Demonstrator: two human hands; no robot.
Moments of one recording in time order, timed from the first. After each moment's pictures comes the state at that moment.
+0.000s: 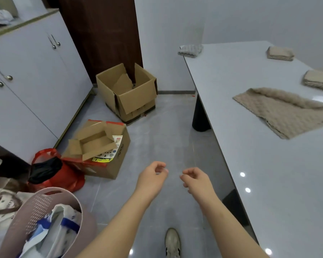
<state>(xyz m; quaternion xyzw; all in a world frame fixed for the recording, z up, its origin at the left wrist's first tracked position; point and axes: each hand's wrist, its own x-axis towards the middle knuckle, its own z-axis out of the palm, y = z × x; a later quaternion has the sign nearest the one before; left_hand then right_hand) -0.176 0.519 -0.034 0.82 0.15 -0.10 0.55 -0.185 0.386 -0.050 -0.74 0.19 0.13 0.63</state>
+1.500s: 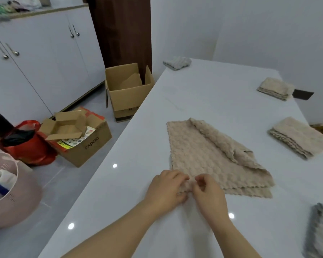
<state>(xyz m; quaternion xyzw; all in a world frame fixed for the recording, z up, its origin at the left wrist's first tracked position) -0.026 0.079 -0.065 0.98 -0.02 -0.06 0.21 -0.004 -0.055 -0.058 -0.90 -0.02 0.09 0.43</state>
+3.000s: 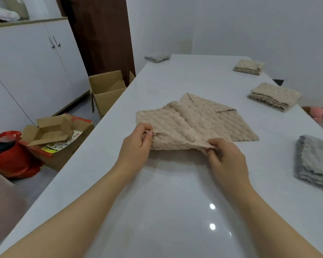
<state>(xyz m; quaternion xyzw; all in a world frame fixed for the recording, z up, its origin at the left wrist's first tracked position) -0.084 0.092 -0.071 0.86 0.05 0.20 0.46 -0.060 -0.115 -0.087 -0.91 -0.13 -0.17 0.36</state>
